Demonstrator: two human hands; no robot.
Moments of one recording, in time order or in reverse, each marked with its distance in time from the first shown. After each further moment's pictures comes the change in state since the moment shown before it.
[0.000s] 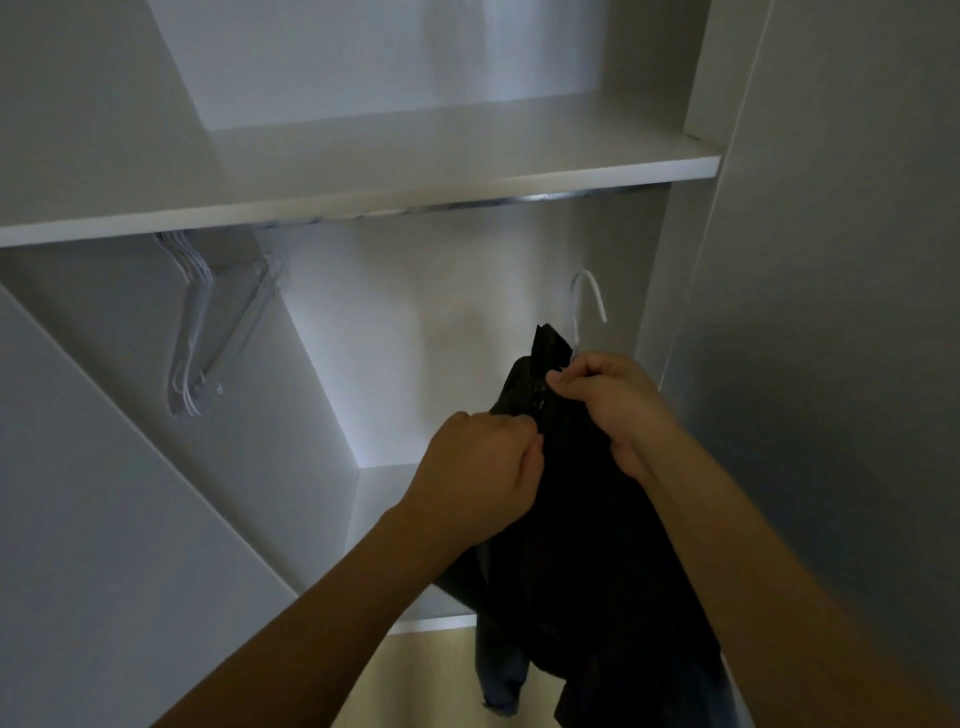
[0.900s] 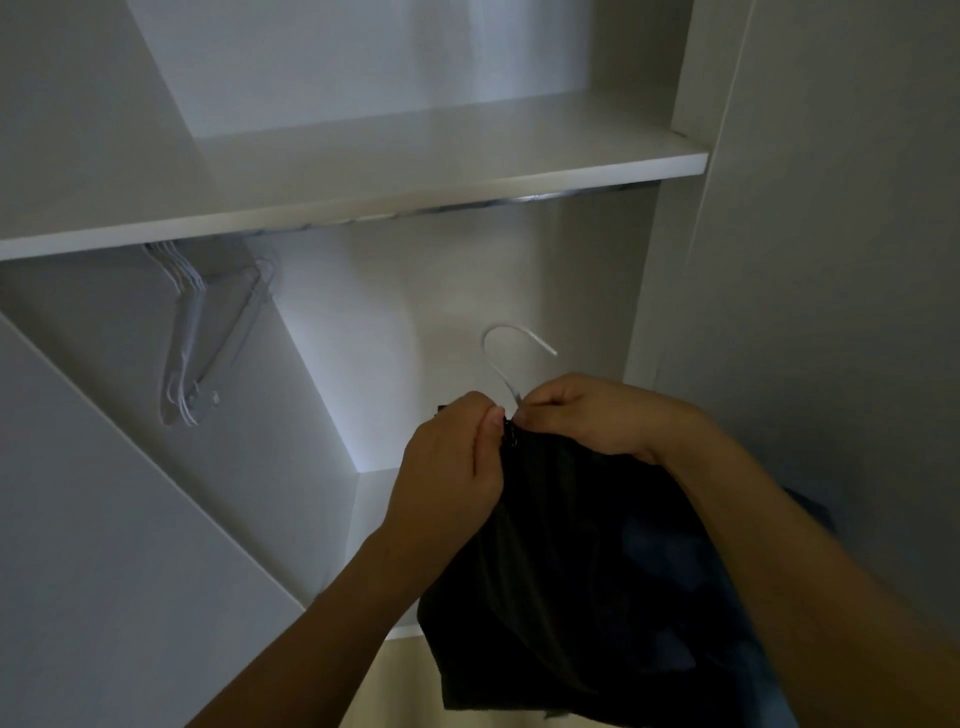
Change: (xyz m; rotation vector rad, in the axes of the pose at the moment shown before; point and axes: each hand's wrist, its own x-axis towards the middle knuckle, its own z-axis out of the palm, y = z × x) left_hand -0.012 0.002 -0.004 -0.398 0.302 -0.256; right_hand -0.006 -0.019 -0.006 -0.588 -0.557 -0.004
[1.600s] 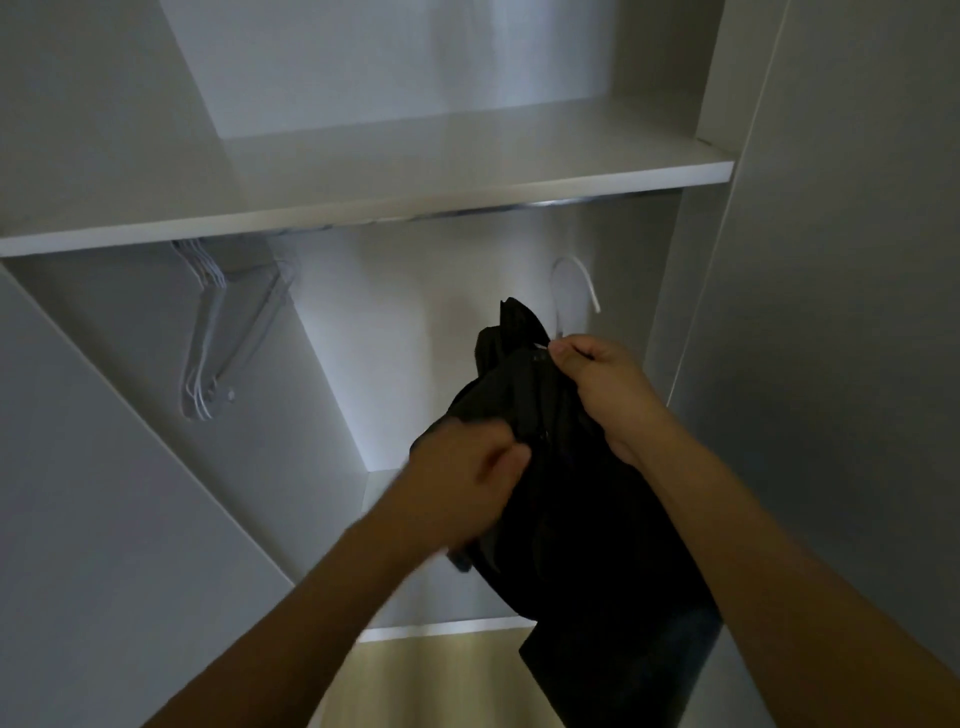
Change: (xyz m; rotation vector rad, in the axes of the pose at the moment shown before) left_hand 0.007 -0.019 -0.020 0.137 -0.402 -0.040; right_hand 0.036 0.004 0.013 0.508 0.572 -0.131
